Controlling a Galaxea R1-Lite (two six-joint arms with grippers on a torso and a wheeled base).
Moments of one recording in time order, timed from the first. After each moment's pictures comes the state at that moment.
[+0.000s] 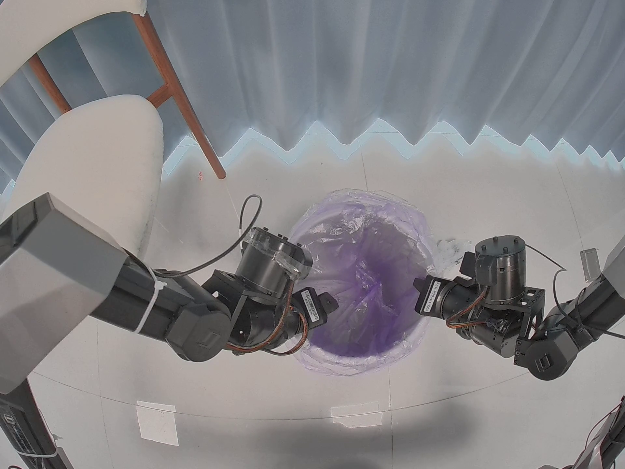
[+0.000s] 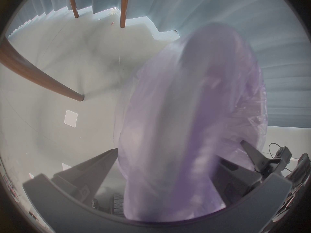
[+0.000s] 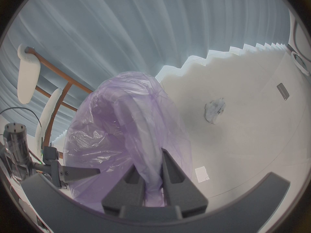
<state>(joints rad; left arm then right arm) -0.69 2.05 -1.10 -0.21 0.12 -0.87 0.59 1.88 -0.66 -0.80 -0.25 0.54</state>
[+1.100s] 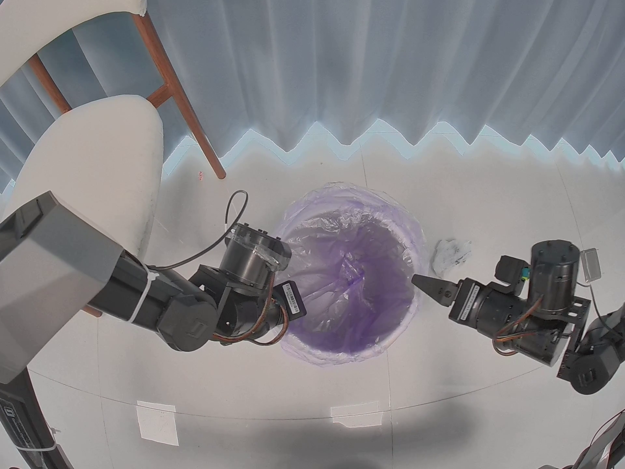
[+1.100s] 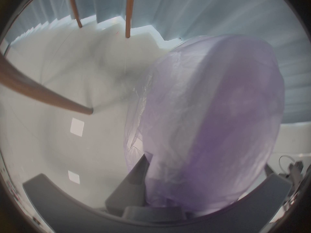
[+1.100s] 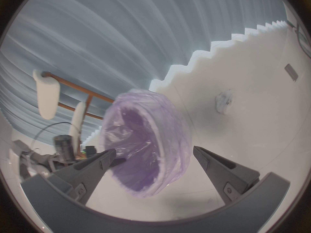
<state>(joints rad) -0.62 2.06 -1.09 -0.24 0.16 -0.80 0.56 1.70 -0.47 -0.89 -0.06 0.64</state>
